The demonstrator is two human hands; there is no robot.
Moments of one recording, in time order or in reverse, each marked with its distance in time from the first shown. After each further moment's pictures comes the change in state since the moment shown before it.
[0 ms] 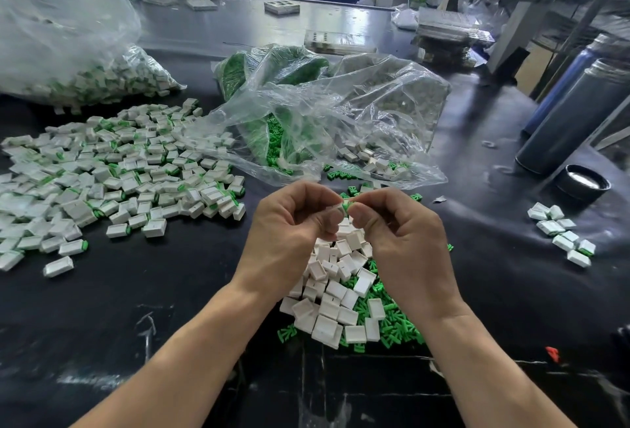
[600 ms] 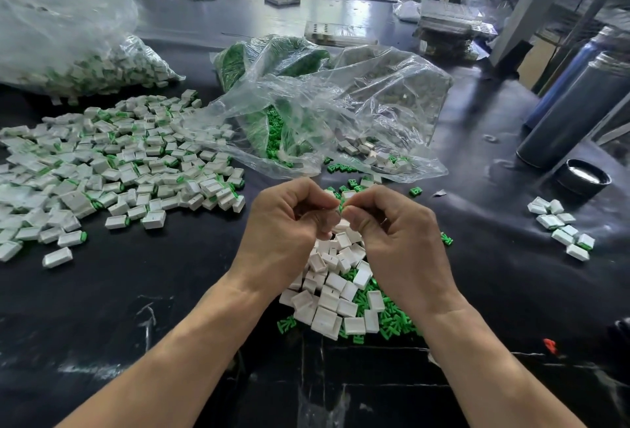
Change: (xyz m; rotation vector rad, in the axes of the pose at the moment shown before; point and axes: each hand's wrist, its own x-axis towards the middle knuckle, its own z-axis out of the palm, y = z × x) left_hand -0.004 0.002 -0.003 0.177 0.004 0.058; right_hand -0.002 -0.003 0.002 -0.159 -0.062 -0.058
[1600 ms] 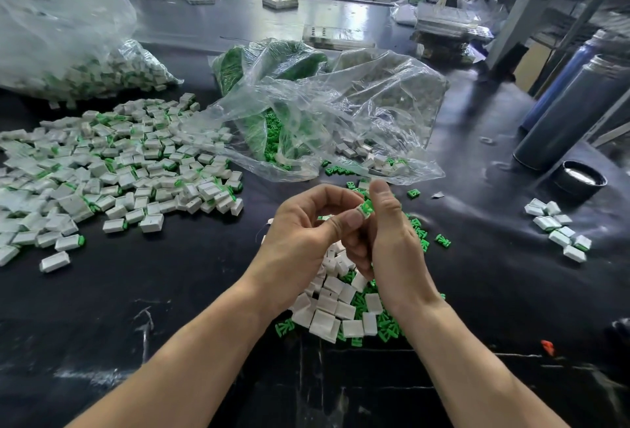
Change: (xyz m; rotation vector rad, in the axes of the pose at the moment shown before) left_hand -0.004 0.009 0.016 -0.328 -0.168 -0.111; right_hand -0.004 -0.019 0.012 0.521 -0.085 0.332
